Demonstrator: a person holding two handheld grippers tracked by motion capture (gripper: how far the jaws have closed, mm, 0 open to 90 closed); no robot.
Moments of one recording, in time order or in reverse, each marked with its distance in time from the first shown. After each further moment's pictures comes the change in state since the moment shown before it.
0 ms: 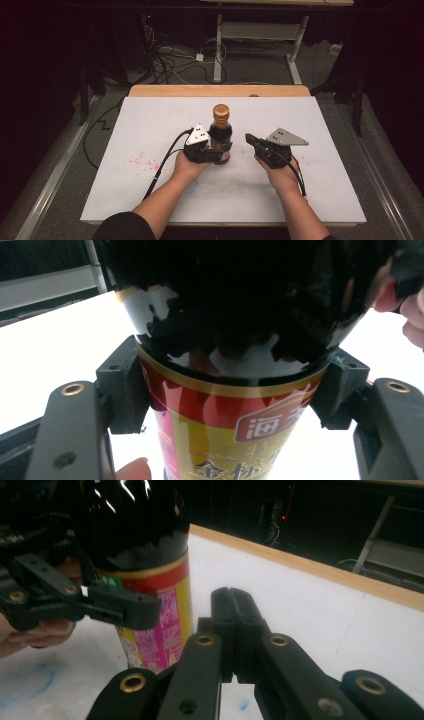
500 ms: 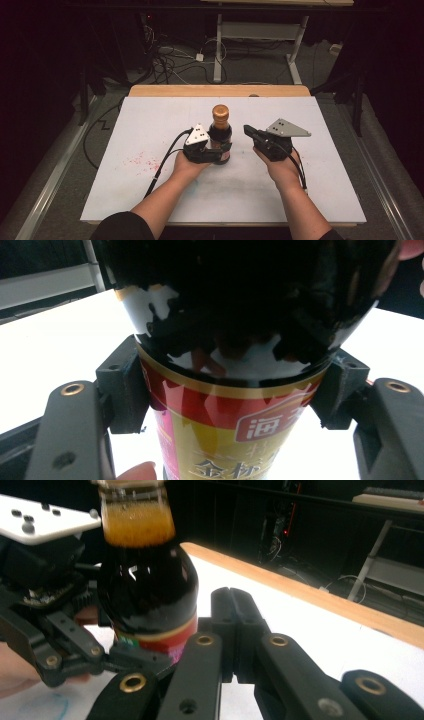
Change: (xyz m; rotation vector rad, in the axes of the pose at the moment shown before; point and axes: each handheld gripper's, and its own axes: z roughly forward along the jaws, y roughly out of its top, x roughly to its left) left arm 0.004 0.001 -0.003 0.035 0.010 0.035; right arm 0.005 0.034 -0.005 -0.027 0.010 -0.015
